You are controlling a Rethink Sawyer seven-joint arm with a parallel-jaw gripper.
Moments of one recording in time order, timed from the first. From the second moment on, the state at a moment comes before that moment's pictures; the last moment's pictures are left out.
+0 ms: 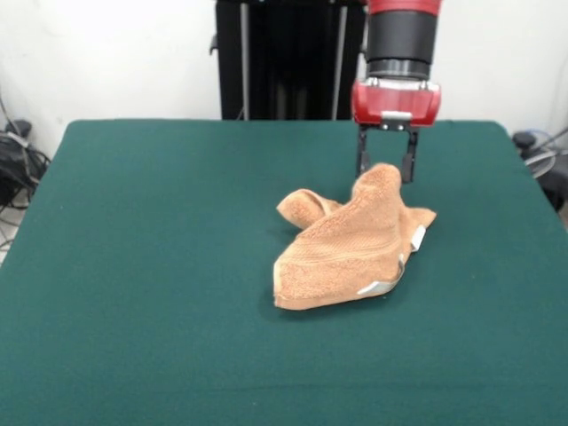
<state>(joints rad) -0.11 -0.60 0.00 2.17 -0.02 -0.60 1.68</state>
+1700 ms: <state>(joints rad) -0.05 -0.65 -0.08 1.99 0.11 -0.43 1.68</state>
